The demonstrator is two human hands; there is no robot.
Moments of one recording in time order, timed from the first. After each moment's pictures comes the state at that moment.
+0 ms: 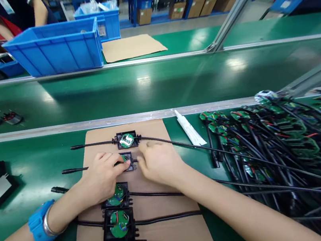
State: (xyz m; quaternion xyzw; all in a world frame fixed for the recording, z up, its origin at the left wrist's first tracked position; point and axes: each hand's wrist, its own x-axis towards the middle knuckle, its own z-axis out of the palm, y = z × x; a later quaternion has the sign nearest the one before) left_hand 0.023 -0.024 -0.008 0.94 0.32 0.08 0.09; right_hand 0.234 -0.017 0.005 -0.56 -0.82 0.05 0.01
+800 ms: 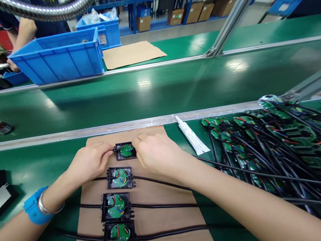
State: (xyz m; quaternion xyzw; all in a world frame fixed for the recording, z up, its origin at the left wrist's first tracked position) left_hand 0.012 0.034 0.009 0.88 0.46 0.06 0.08; right_hand 0.233 0.016 0.050 -0.50 -0.87 0.03 -0.03
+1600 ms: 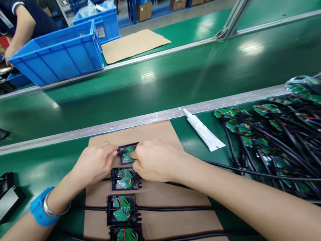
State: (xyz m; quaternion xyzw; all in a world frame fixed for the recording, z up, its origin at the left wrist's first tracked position) left_hand 0.021 0.037 0.014 0.89 0.44 0.03 0.09; right_hand 0.224 0.020 0.030 -0.45 -0.87 0.18 -0.04
